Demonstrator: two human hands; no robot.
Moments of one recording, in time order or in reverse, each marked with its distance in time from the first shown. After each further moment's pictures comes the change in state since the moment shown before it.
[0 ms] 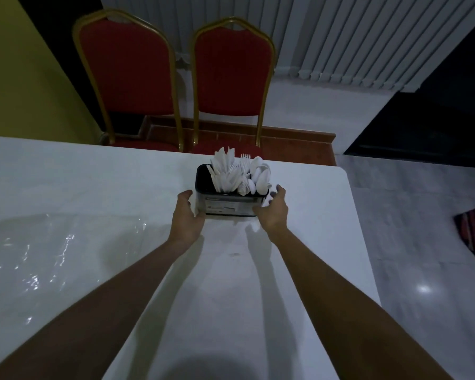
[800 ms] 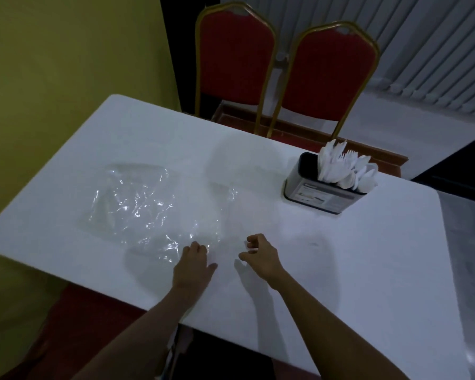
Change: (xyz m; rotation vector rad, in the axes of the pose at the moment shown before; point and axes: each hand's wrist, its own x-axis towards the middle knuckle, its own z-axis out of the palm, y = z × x) left_hand -0.134 -0.169 -0.133 0.778 0.014 -0.096; right_hand -0.174 0.046 0.158 -0.371 -0.565 -0.026
